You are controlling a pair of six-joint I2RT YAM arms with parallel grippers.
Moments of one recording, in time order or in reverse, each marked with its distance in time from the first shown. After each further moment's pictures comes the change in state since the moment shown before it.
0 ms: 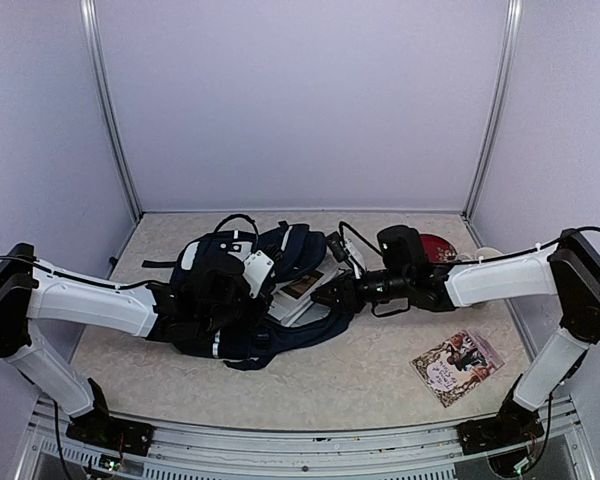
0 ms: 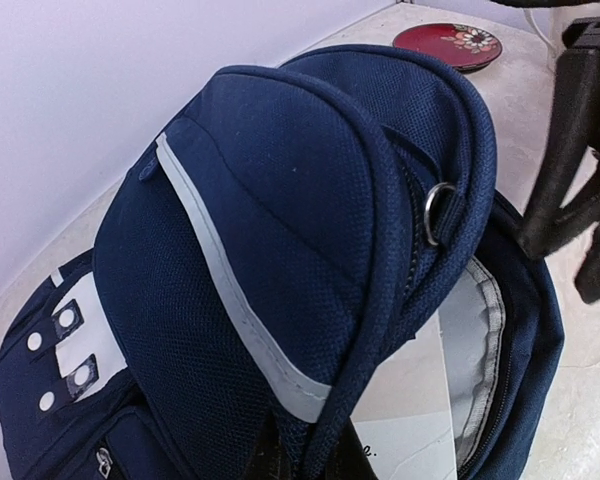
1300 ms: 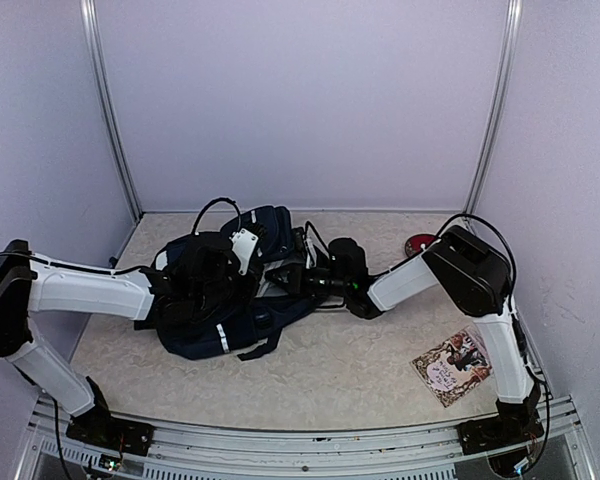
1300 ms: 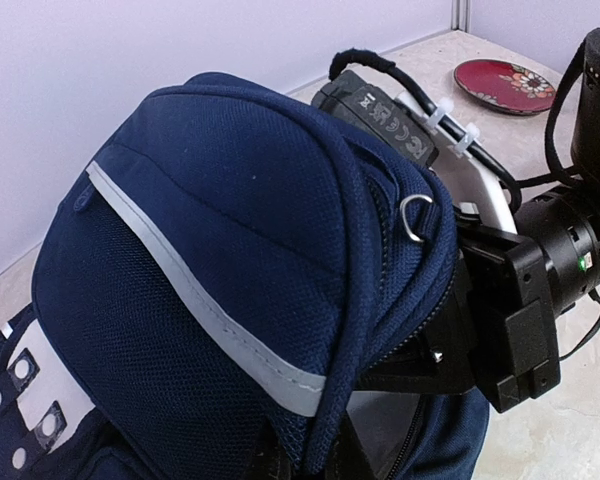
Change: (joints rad) left arm 0.113 -0.001 0.050 -0.018 0.050 -0.061; right arm 0.047 0.645 0.408 0.587 0.040 0.418
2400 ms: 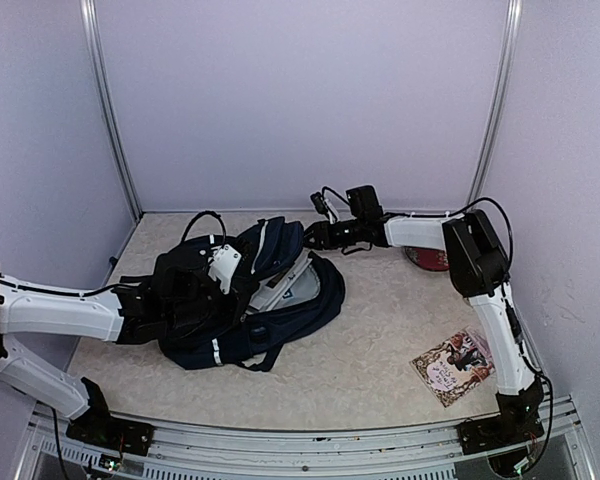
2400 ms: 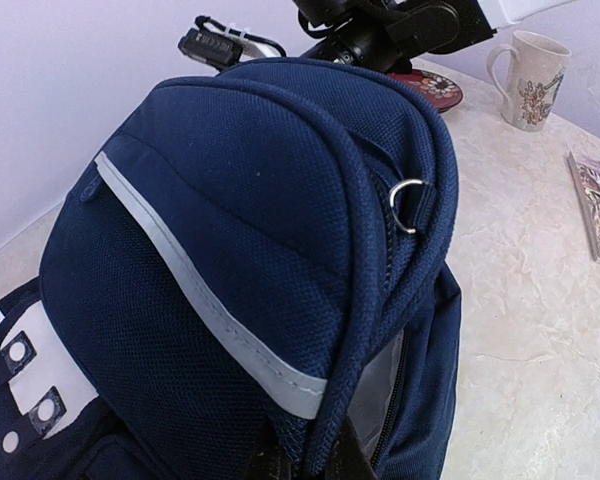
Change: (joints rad) left arm -0.031 -0.204 -0.194 0.045 0.156 -0.014; right arm -0.288 0.143 0.603 -0.850 -0.239 -0.383
